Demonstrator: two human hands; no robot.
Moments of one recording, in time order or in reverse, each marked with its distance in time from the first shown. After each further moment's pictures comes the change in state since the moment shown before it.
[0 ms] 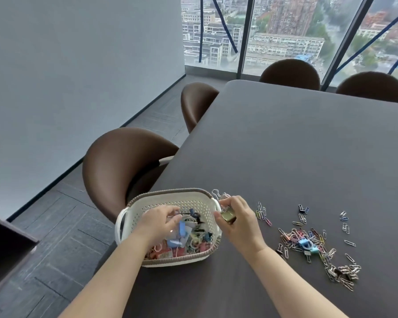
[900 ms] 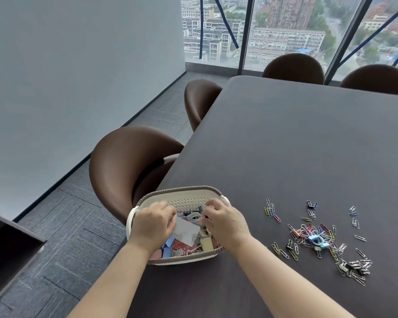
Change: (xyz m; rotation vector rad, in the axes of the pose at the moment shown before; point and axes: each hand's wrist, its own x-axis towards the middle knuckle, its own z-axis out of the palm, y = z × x) left_hand -0.016 -0.021 -0.012 0.403 0.367 0.311; right_hand 0.011 -0.017 0.047 -0.520 -0.246 -0.250
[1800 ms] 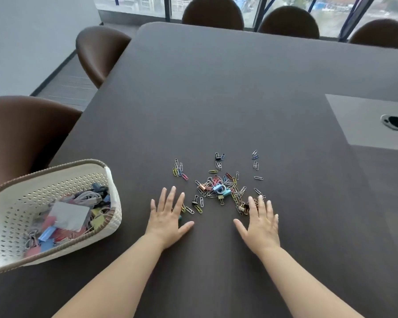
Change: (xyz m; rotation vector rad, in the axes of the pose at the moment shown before) left_hand 0.006 0.232 0.157 0.000 -0.701 0.106; right_hand -0.248 0.210 -0.026 -0.110 -0.386 0.966
